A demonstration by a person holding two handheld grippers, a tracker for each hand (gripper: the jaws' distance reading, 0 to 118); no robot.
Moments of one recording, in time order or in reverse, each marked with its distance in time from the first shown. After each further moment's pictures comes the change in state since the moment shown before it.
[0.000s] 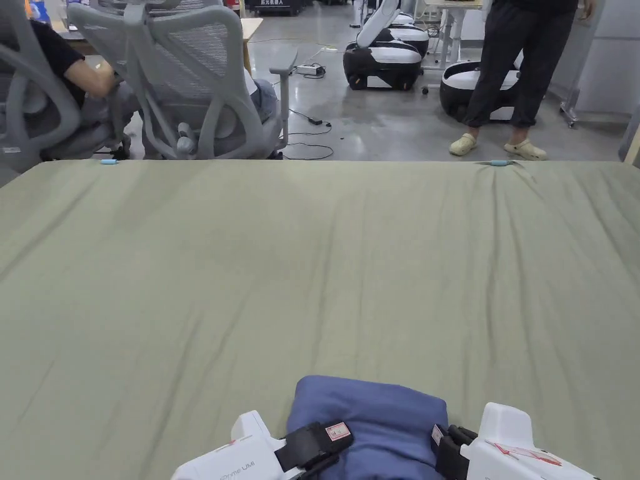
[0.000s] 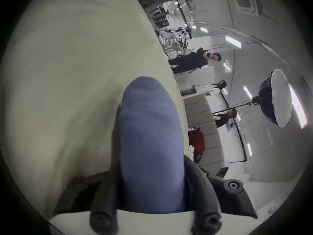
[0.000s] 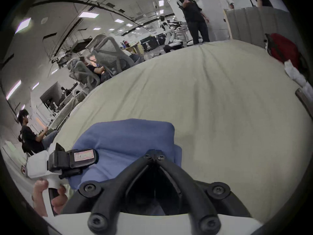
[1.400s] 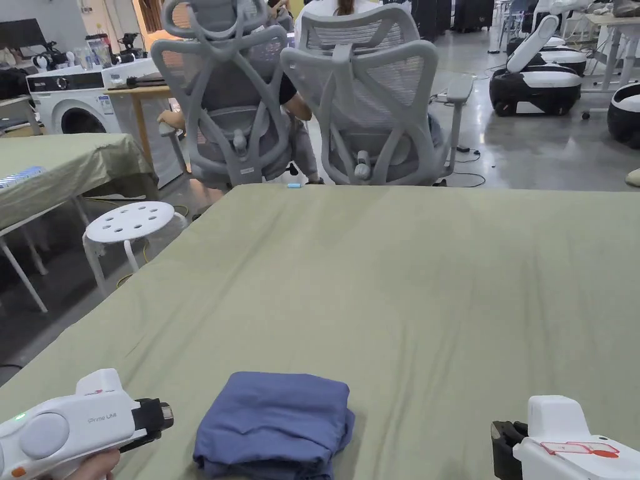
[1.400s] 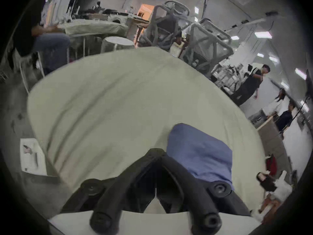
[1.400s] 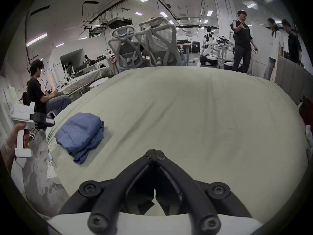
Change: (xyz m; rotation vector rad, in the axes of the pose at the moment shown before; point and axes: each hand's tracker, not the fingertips) left arm -0.103 0.225 0.397 0.351 0.784 -0.261; right arm -0.247 -0.002 -0.066 0.004 0.084 0.324
